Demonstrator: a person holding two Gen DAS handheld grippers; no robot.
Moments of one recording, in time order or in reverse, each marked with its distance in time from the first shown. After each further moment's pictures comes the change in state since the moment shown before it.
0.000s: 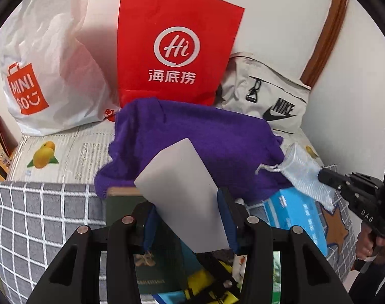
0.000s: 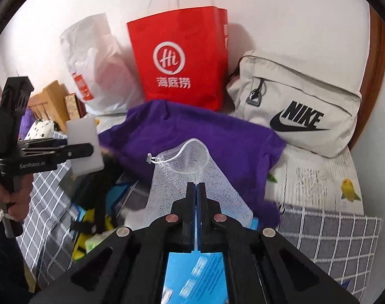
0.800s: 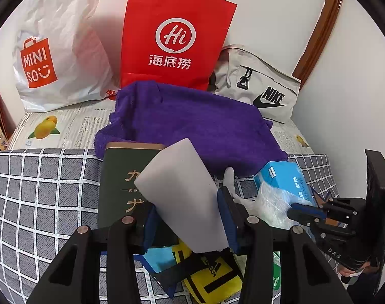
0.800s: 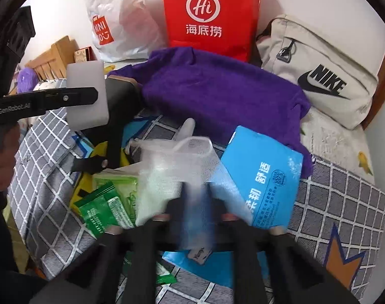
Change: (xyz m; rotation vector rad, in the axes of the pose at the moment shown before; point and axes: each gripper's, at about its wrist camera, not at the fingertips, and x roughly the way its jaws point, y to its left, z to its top) left arm -0.024 -0.003 -0.051 -0.027 -0.007 -0.044; right arm 0.013 0.047 -0.071 -0.094 0.189 0.018
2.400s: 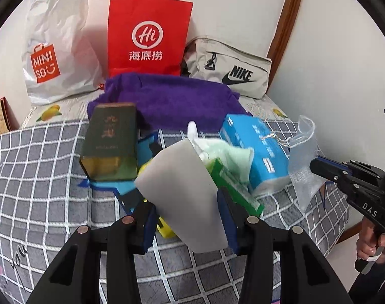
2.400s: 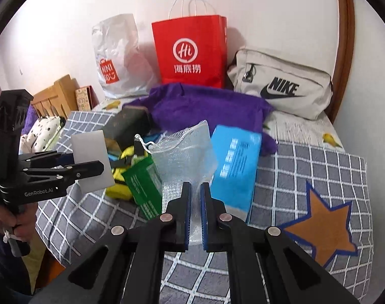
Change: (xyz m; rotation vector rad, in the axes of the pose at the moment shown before) left arm -0.057 -0.054 -0.089 0.094 -0.032 0.011; right arm -0.108 0.013 -0.069 0.119 -0.230 -0.054
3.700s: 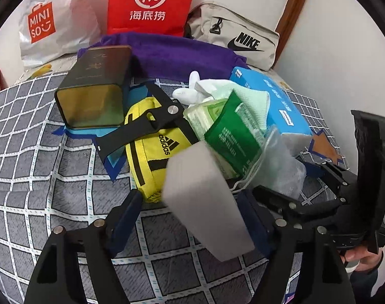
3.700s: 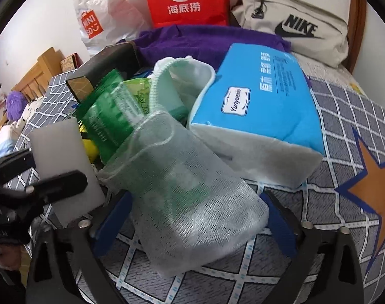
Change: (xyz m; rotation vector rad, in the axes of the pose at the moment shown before) left arm 0.046 0.001 -0.056 -0.036 0.107 -0.011; right arm 0.102 0.017 -0.064 0.037 0.195 -0.013
